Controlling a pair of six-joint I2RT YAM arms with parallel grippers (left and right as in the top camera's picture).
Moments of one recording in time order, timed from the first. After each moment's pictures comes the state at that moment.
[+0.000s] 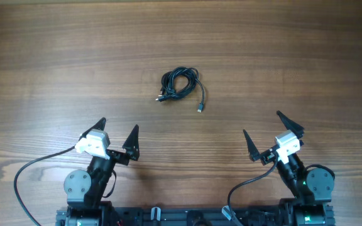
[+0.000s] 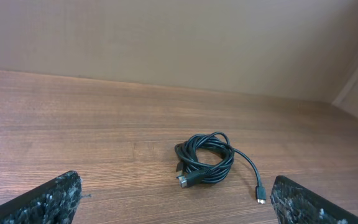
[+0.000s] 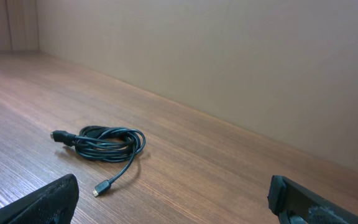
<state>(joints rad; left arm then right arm) -0.02 0.01 0.03 -0.07 0.28 -0.20 0.02 0.03 0.01 0.03 -0.44 -0.21</state>
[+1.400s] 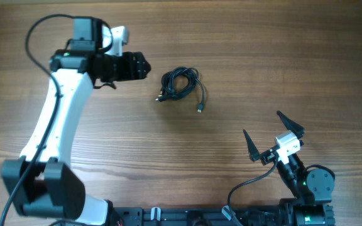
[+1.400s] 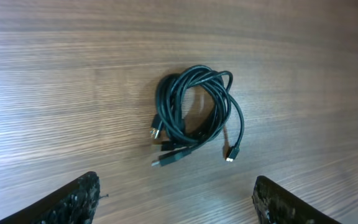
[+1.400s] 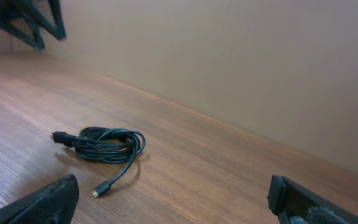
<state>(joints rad) -0.09 1.66 1.43 -0.86 0.41 -0.15 0.02 0.03 0.01 0.03 -0.44 -0.21</state>
